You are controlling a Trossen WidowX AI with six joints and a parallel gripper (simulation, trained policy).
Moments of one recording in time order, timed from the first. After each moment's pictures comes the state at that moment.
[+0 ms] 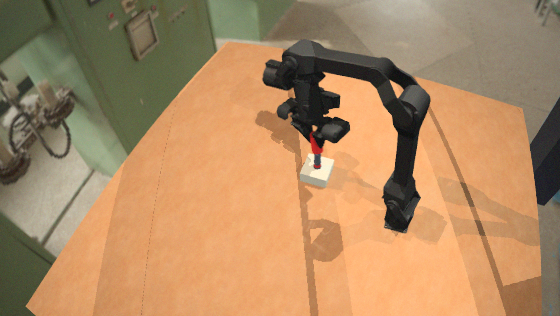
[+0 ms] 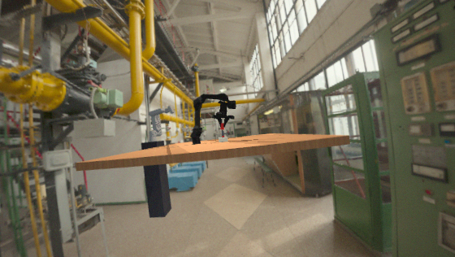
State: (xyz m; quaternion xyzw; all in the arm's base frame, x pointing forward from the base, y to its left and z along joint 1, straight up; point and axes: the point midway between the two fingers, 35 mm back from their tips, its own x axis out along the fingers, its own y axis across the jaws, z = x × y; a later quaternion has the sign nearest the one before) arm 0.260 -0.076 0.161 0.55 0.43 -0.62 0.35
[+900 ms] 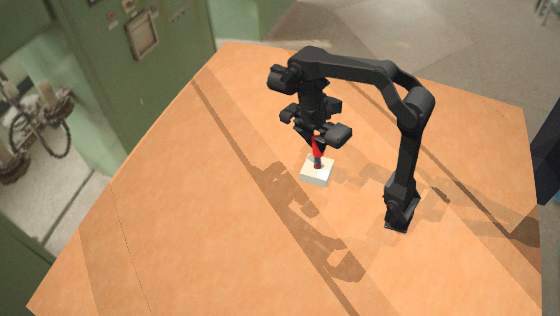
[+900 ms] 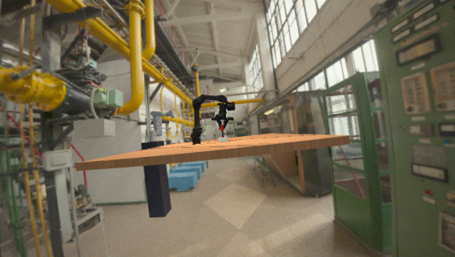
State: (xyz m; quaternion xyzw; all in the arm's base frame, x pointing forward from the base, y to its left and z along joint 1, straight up) arm 0.255 -0.076 0.142 0.56 0.43 -0.61 0.36
